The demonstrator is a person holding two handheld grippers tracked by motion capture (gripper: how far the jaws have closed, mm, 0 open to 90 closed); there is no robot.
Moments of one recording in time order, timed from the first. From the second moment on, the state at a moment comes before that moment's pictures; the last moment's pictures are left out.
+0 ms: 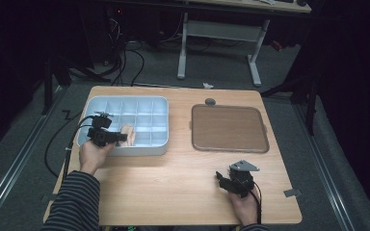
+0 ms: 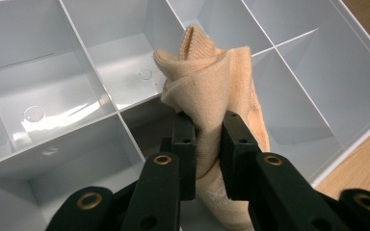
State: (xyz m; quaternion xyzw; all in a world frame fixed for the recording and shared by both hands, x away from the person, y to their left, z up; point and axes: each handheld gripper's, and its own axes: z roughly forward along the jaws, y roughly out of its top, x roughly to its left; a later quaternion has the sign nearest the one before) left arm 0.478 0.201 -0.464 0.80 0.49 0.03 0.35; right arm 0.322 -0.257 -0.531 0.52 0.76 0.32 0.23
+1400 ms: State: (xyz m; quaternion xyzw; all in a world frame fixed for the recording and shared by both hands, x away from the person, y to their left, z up) left arm 0.480 0.197 -0.467 0.82 0.48 0.04 0.32; right arm 0.322 -0.257 -0.531 0.52 0.76 0.32 0.23
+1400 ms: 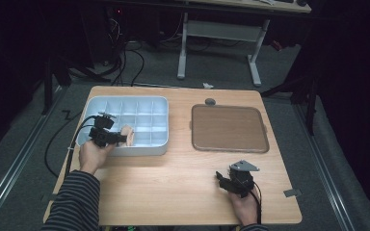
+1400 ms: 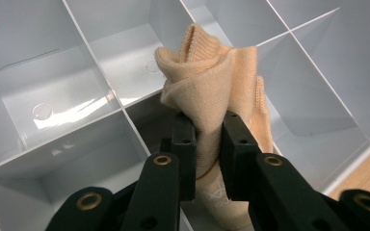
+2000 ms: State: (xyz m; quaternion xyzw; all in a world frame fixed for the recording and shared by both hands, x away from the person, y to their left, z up) left arm 0.481 0.191 -0.472 0.84 0.47 0.06 0.28; right arm 0.322 -0.257 -0.531 0.52 0.76 0.32 0.23
